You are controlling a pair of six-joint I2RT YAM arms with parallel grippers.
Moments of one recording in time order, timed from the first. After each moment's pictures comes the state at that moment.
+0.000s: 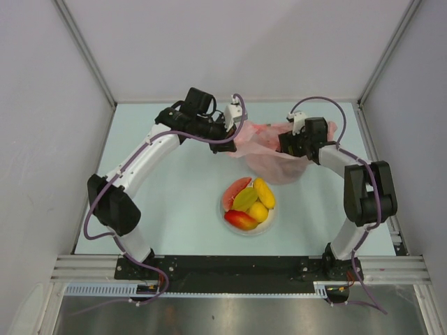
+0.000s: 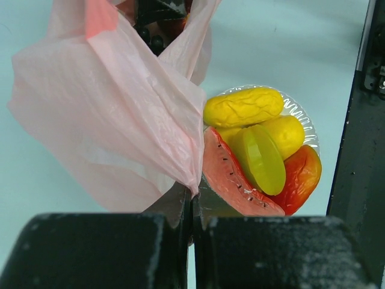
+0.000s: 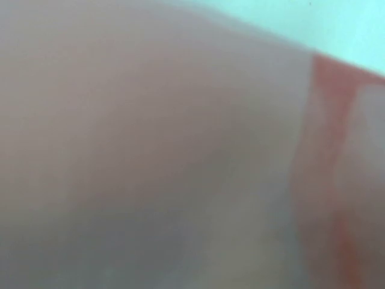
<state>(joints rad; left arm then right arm) -0.55 1.71 1.73 -0.84 0.66 0.46 0.15 1.73 1.08 -0.05 -0.19 -0.18</state>
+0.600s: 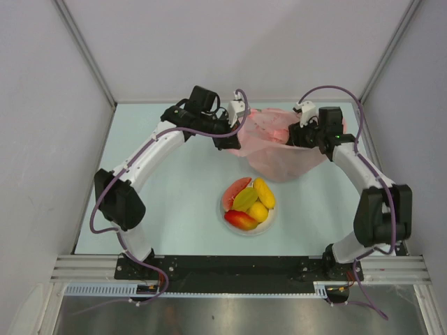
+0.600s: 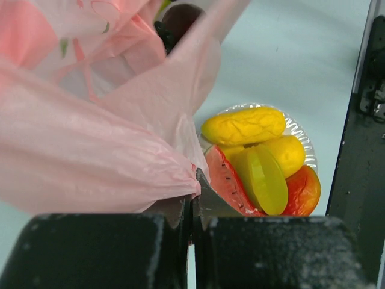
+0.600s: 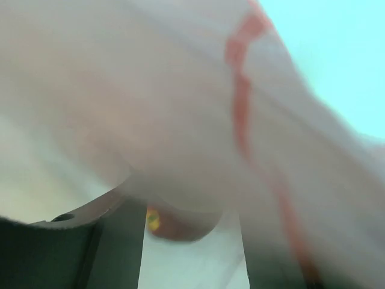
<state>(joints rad) -0.55 1.76 1.75 -0.79 0.67 0.39 0.11 1.60 1.17 -0.25 -0.35 -0.25</state>
